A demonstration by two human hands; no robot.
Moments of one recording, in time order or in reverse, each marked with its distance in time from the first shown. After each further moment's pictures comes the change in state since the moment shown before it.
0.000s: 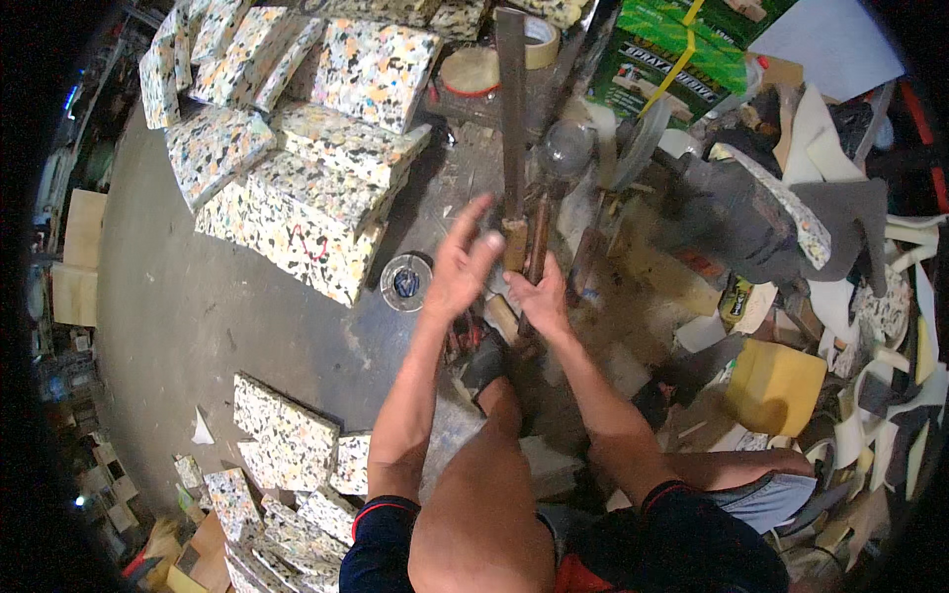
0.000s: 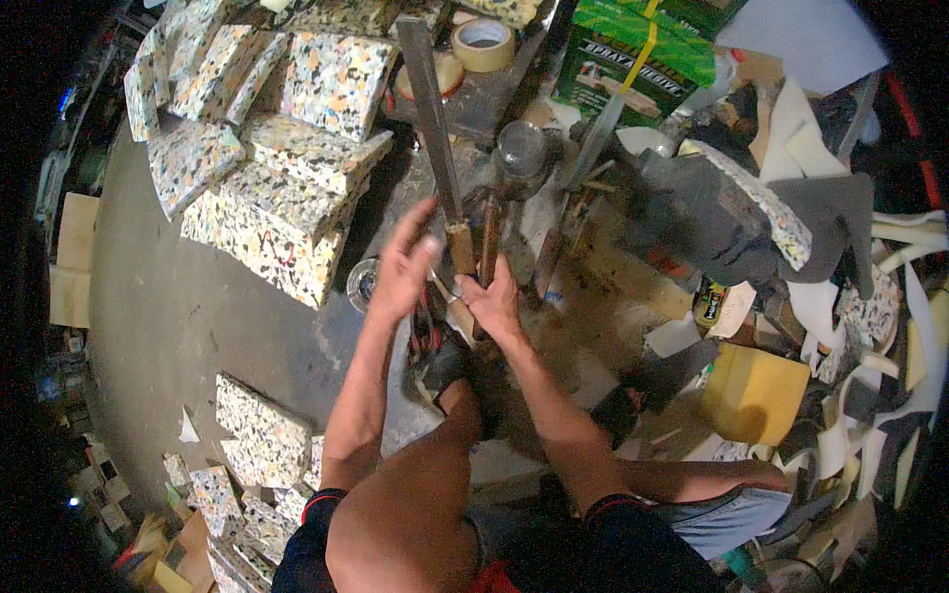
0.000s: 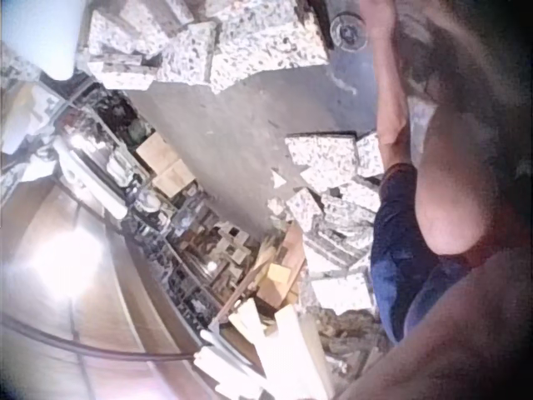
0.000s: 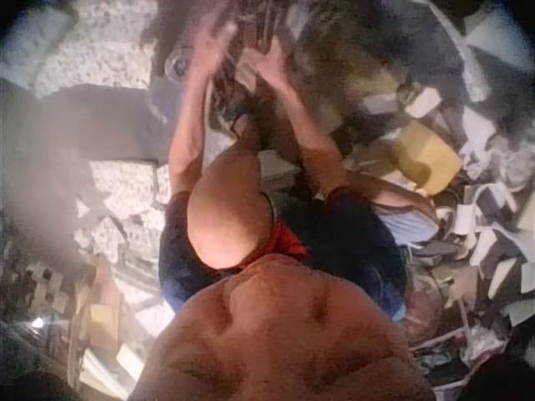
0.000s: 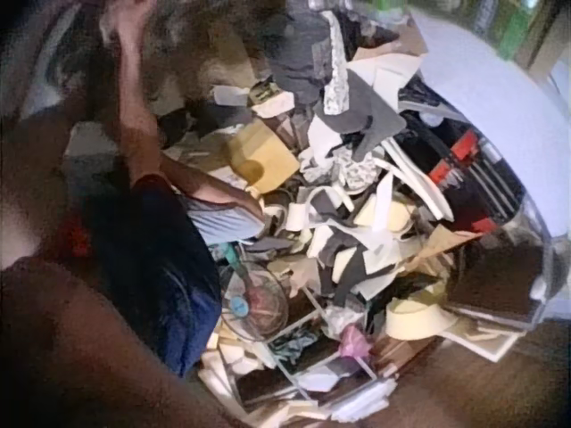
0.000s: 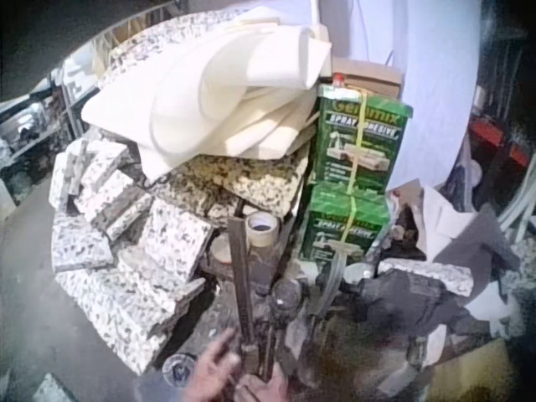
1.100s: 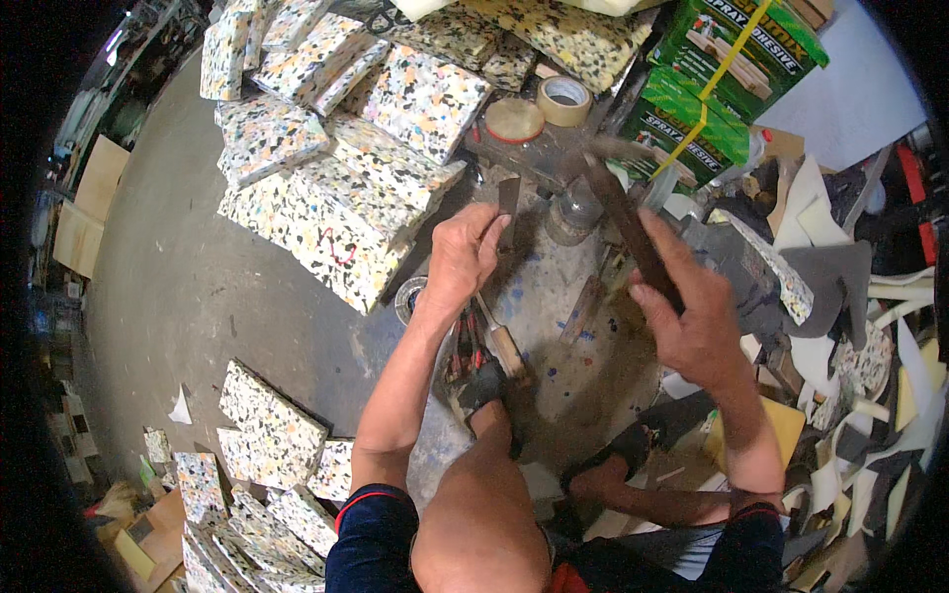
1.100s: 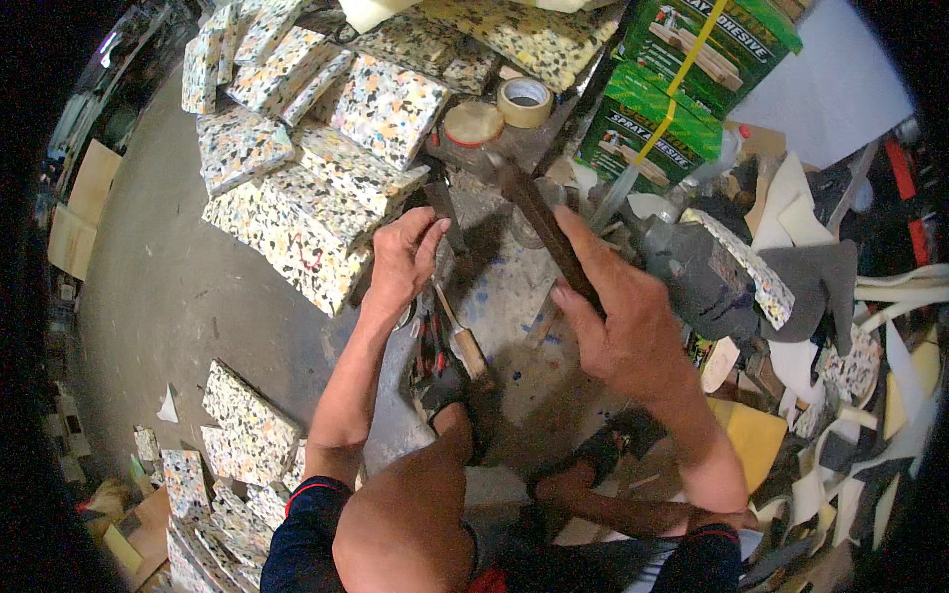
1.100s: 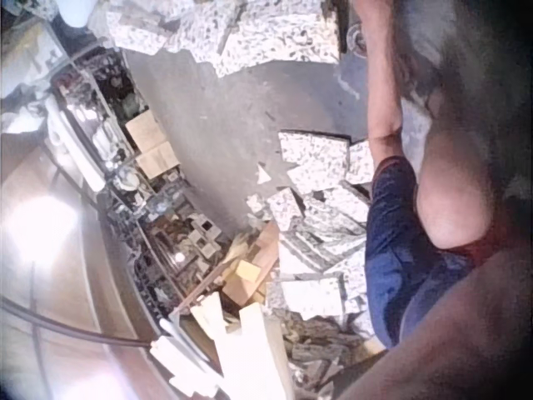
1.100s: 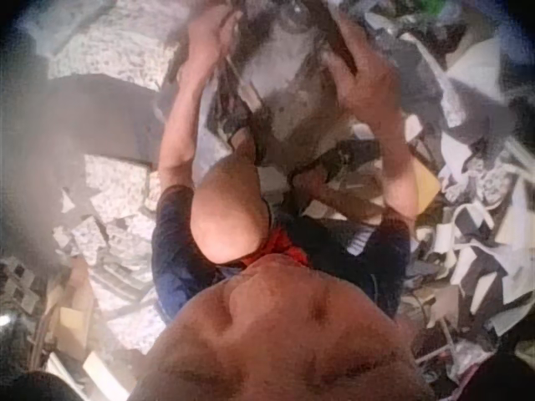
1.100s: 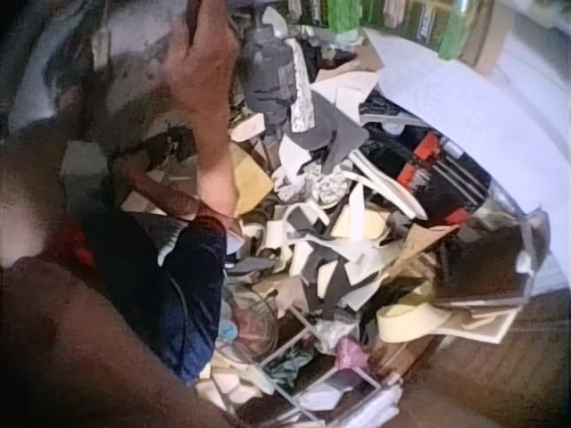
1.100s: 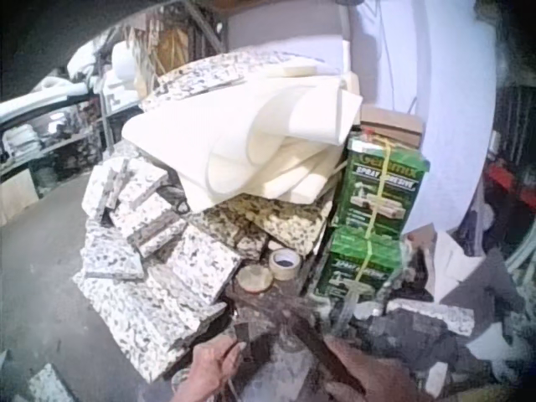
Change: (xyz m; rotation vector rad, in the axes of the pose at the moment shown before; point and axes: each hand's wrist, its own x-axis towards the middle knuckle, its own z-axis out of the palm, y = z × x) left_hand 0.033 0.093 -0.020 0.556 0.274 0.430; right_hand -0.077 -0.298 -0.091 -0.789 -0.213 -0.819
